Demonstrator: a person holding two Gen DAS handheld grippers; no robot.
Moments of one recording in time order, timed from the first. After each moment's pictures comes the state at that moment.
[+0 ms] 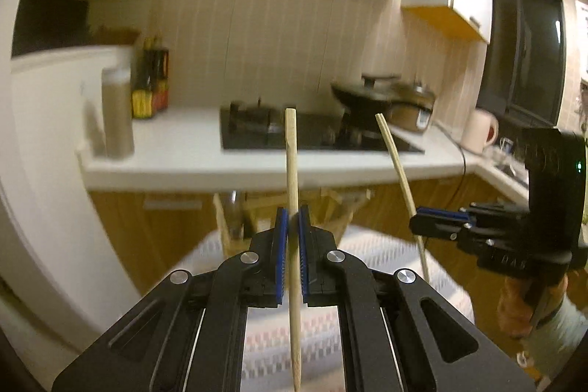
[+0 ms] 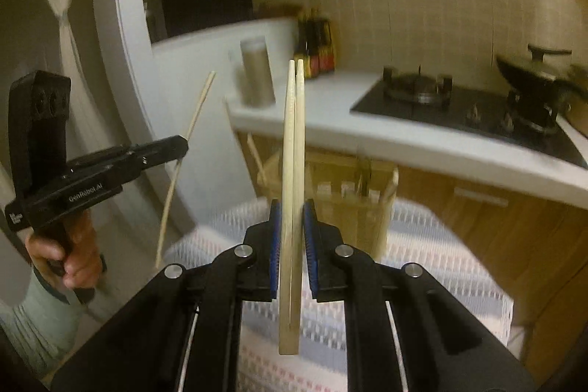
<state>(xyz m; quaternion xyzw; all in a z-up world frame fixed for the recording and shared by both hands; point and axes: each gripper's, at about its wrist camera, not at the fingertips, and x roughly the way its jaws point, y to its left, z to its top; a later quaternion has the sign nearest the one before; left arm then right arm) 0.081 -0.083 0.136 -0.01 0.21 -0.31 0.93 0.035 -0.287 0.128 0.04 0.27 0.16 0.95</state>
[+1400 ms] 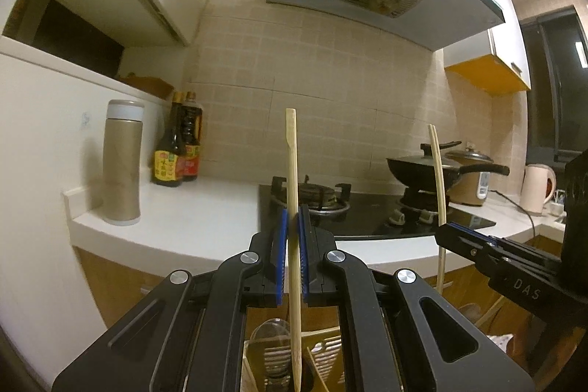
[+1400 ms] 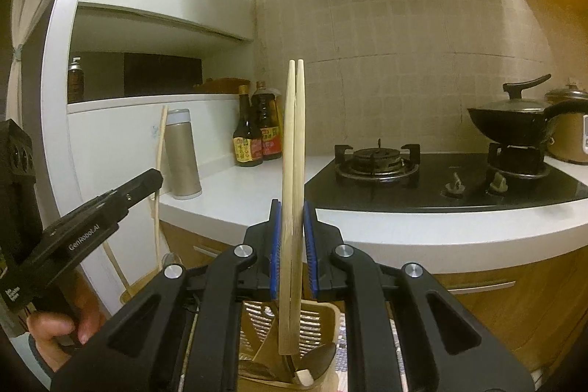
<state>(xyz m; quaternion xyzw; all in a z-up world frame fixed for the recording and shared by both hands) 0.207 -0.127 0.076 -0.05 0.04 -0.23 0.97 0.163 -0.330 0.073 0.04 0.11 0.09 0.99</state>
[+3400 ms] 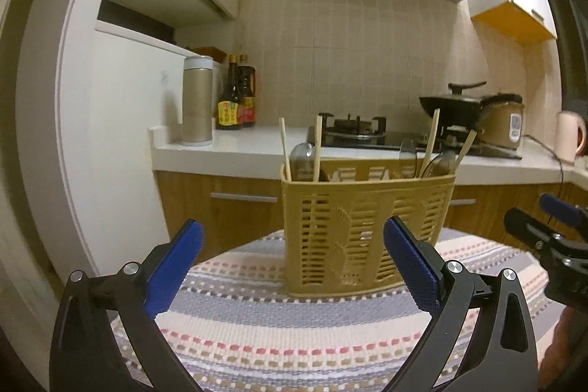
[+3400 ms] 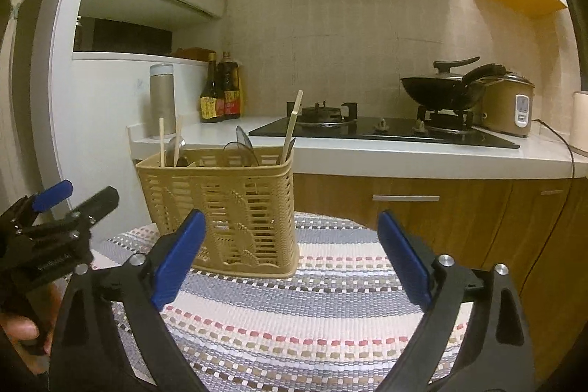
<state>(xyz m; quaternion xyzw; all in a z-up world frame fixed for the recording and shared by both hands) 0.070 -0.108 -0.001 0.00 0.11 -0.11 0.99 0.013 -0.322 0.003 0.02 0.14 -0.02 0.99</state>
